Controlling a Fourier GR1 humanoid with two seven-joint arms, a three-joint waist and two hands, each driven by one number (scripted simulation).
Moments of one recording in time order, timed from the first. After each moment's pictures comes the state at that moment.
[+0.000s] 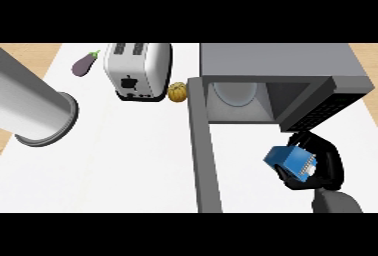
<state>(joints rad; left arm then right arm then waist) 0.61 0.00 0.20 -2.33 0.37 -0.33 -0.09 -0.12 -0.16 -0.13 -1.11 -0.13 0.25 -0.76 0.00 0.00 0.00</state>
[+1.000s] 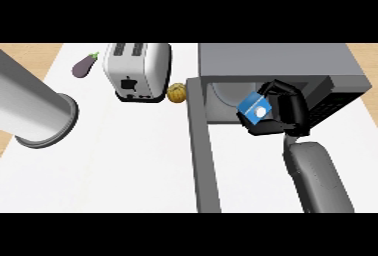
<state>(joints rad) 0.56 0.02 0.27 -2.26 0.40 -0.36 -0.08 -0.44 -0.08 -0.07 -1.14 0.06 -0.06 -0.45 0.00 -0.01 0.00</state>
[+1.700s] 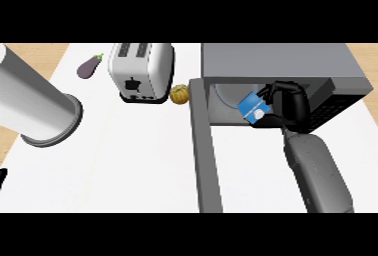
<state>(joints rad) 0.48 0.04 0.28 -2.21 0.41 -0.38 -0.07 -0.51 -0.10 -0.12 -0.99 0.09 -0.13 -0.67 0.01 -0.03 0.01</state>
